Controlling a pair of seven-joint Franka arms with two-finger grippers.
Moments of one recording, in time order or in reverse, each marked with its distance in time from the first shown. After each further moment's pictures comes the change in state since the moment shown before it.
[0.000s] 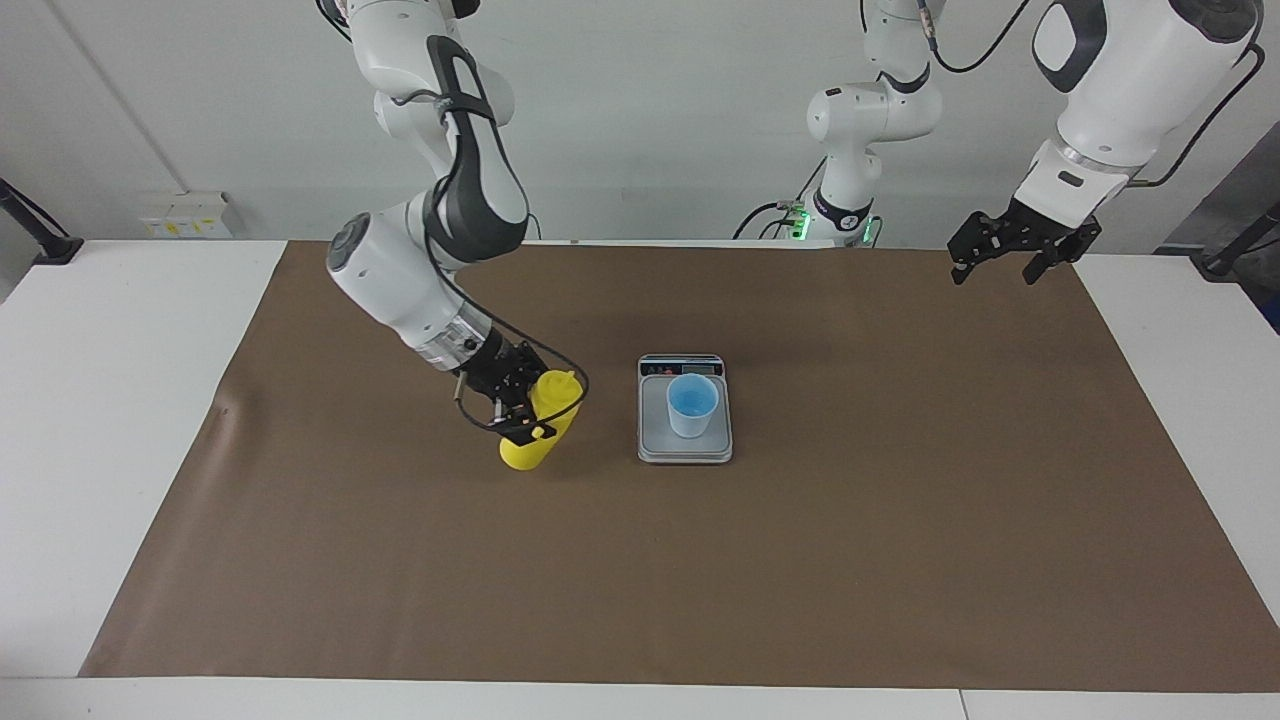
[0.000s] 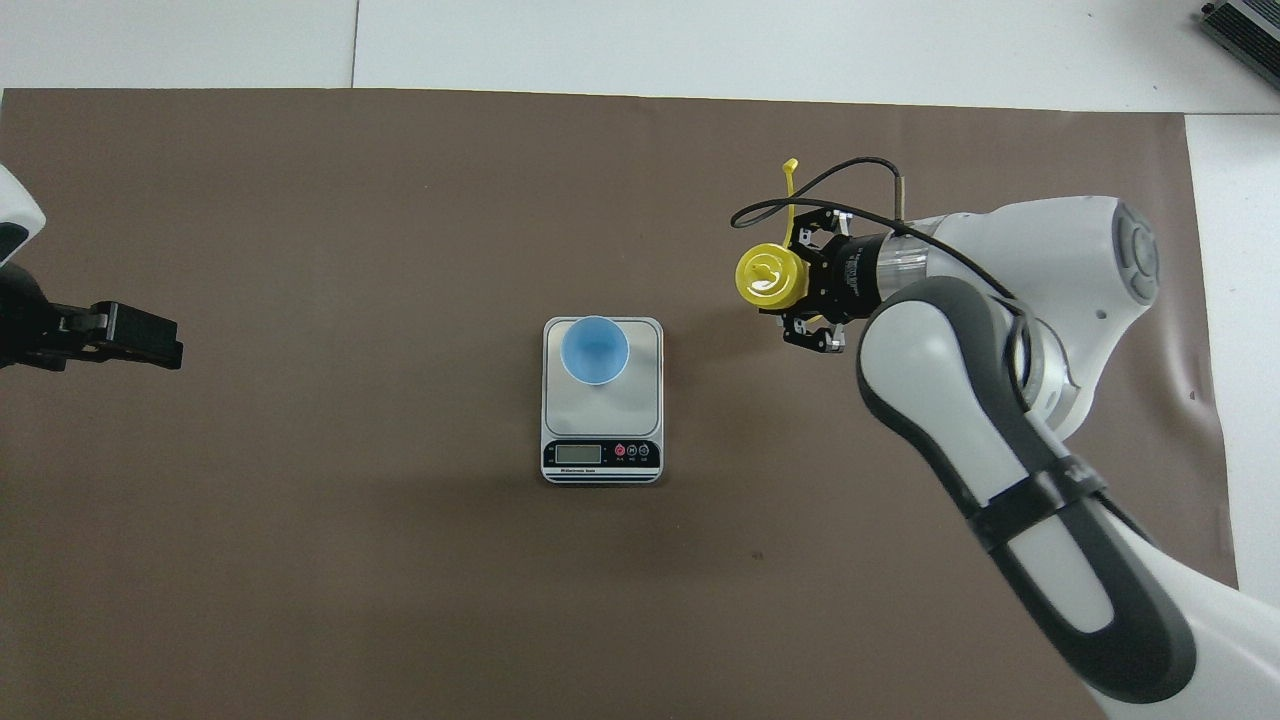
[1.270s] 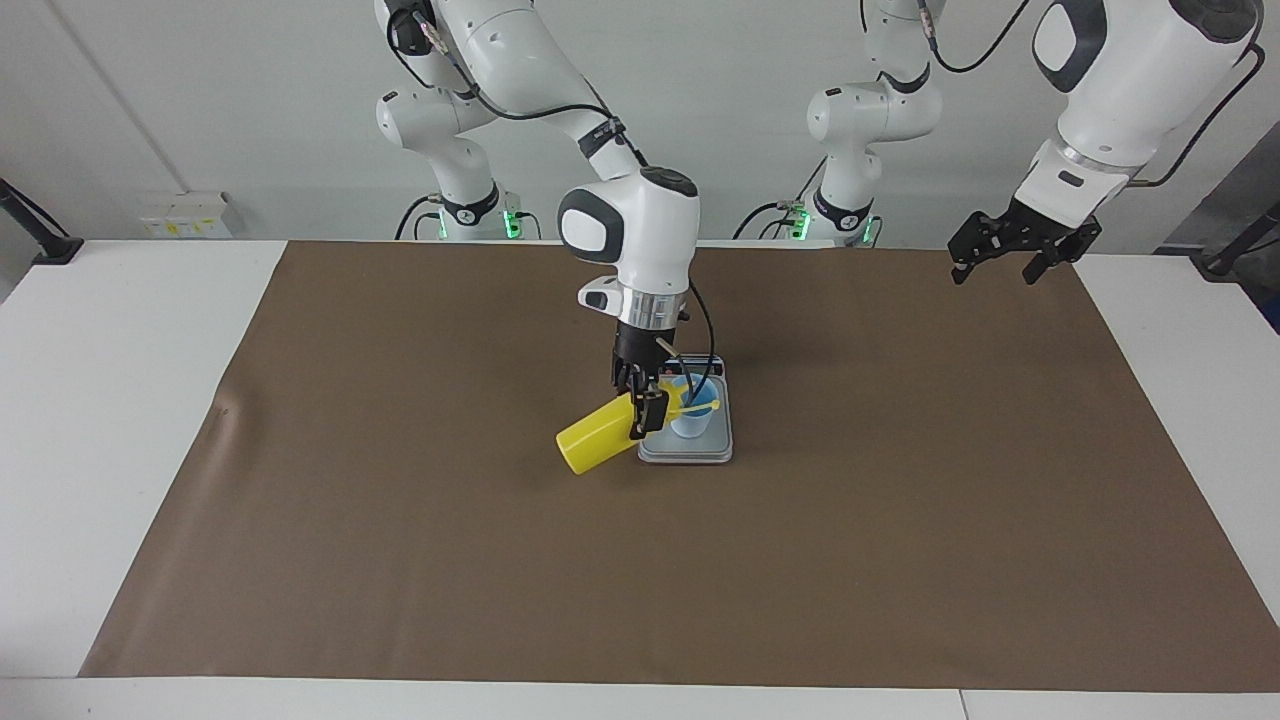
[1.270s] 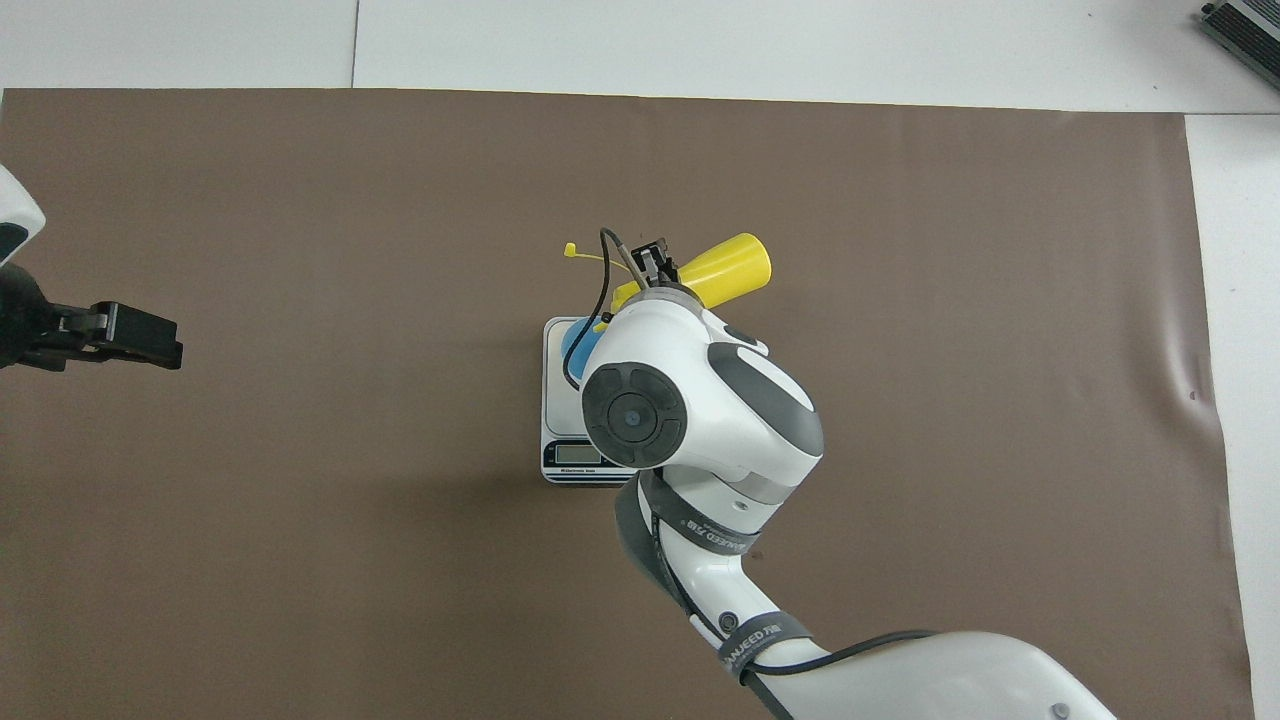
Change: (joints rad) left arm 0.000 0.000 0.000 -0.001 0.000 0.000 0.000; right arm 0.303 0.145 0.000 0.157 -1.229 -0.019 0.669
